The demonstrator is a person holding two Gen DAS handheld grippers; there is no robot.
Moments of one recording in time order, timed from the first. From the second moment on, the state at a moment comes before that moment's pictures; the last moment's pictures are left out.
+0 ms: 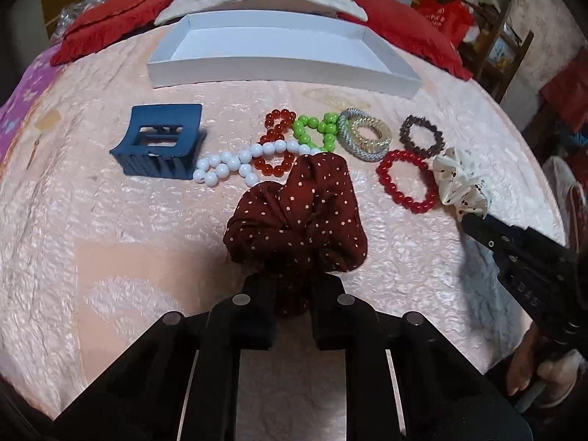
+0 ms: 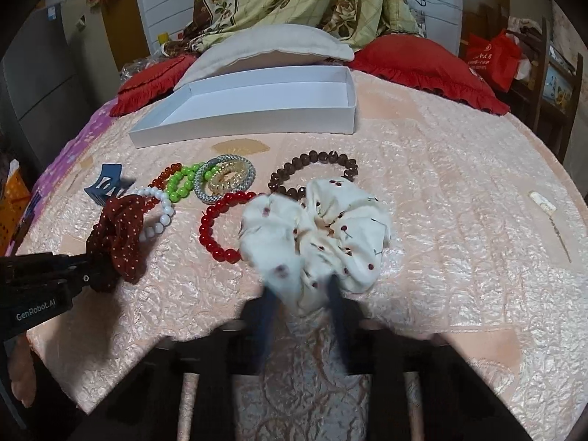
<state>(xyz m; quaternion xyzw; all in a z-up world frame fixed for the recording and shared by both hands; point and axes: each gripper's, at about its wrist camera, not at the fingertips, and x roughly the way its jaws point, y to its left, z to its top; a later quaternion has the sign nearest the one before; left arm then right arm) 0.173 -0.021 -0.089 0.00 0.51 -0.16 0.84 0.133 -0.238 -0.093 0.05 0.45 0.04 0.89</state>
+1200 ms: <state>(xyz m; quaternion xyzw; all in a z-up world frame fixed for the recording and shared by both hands) 0.411 0.026 -0.031 -0.01 0.50 -0.09 0.86 0.377 -0.241 -0.015 0.08 0.44 0.06 0.89</state>
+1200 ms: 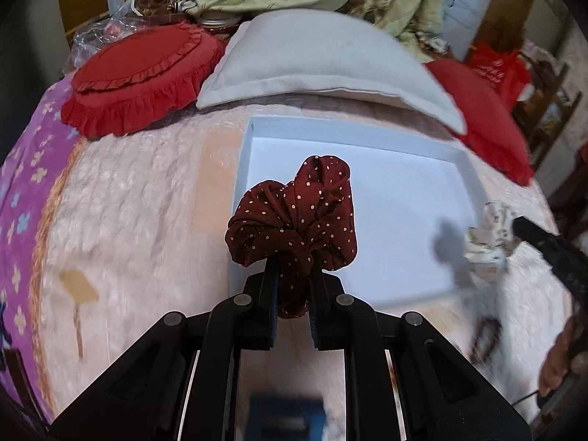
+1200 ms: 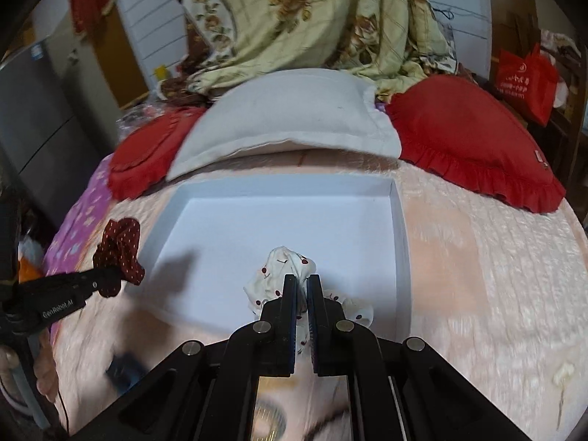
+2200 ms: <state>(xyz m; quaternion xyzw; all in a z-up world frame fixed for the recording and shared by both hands) 0.402 0.073 -0.004 -0.08 0.49 -0.08 0.87 0.375 -0.260 -0.004 0.02 0.42 -0.01 0.91</state>
